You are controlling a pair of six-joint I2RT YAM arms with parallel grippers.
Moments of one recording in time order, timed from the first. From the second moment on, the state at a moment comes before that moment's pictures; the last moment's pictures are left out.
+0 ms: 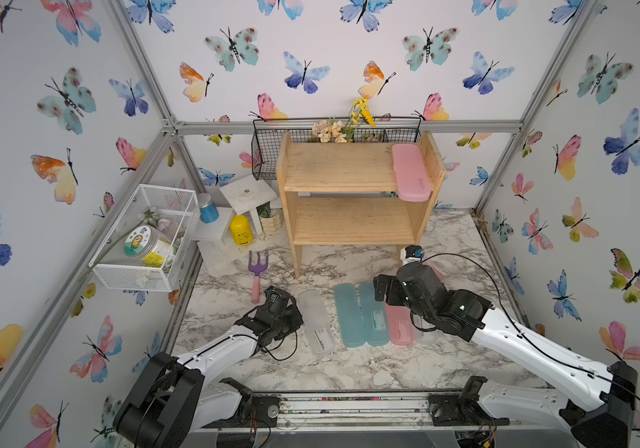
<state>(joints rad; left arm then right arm) -0.49 1.23 0.42 -0.12 0.12 -0.94 0.88 1.13 1.00 -0.61 0.38 0.70</state>
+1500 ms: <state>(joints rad) -0.58 1.15 0.62 -0.18 0.07 -0.93 0.83 1.06 1.41 -0.71 0.41 0.54</state>
